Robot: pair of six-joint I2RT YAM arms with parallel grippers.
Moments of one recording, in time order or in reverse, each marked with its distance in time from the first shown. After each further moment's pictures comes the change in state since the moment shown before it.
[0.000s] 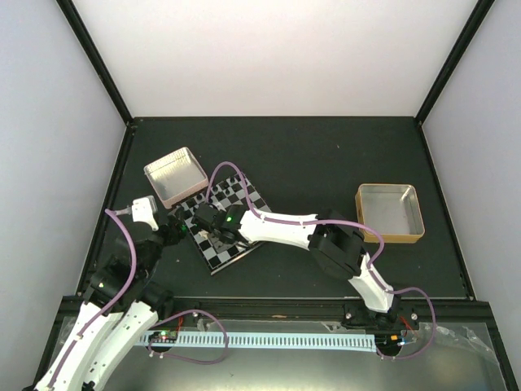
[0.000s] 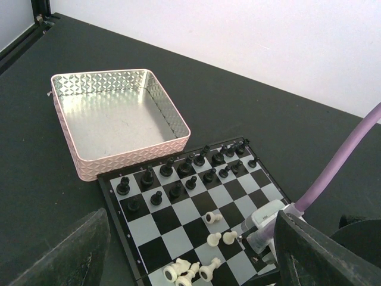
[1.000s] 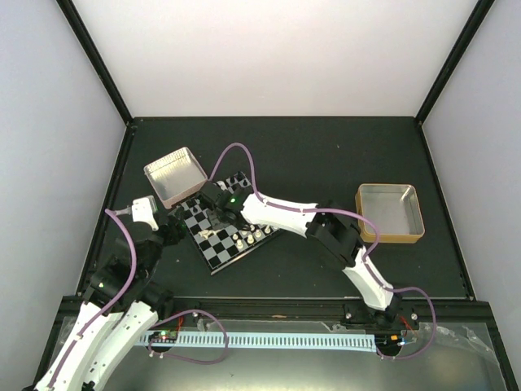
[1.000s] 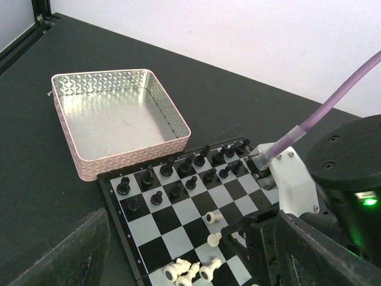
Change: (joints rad) left arm 0.000 0.000 0.000 0.000 -0.001 0.000; right arm -0.107 0.056 0.105 0.103 -0.022 0.028
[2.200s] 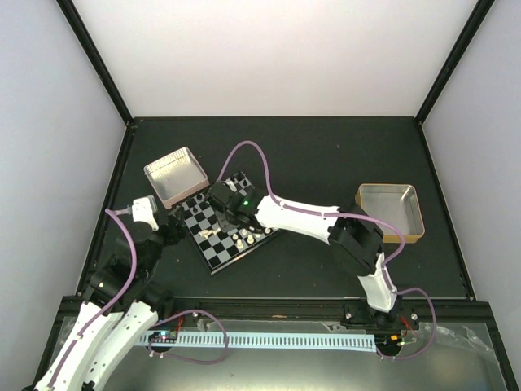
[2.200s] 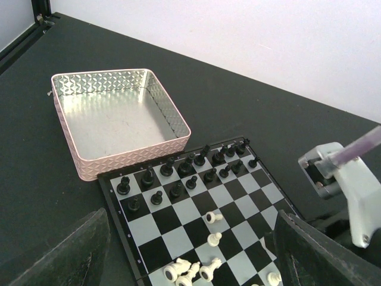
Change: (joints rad) left arm 0.000 0.002 0.000 0.000 0.000 0.000; right arm 0.009 -0.163 -0.165 0.011 0.045 -0.013
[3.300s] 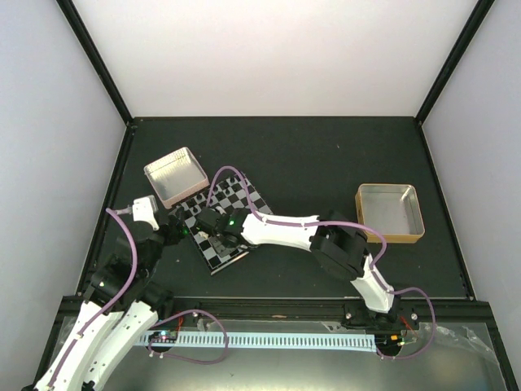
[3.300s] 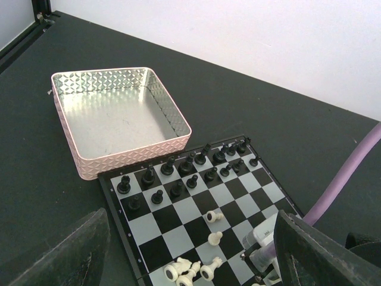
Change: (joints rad) left arm 0.000 0.006 0.000 0.000 0.000 0.000; right arm 0.109 0.079 -0.008 -0.071 -0.059 -0.038
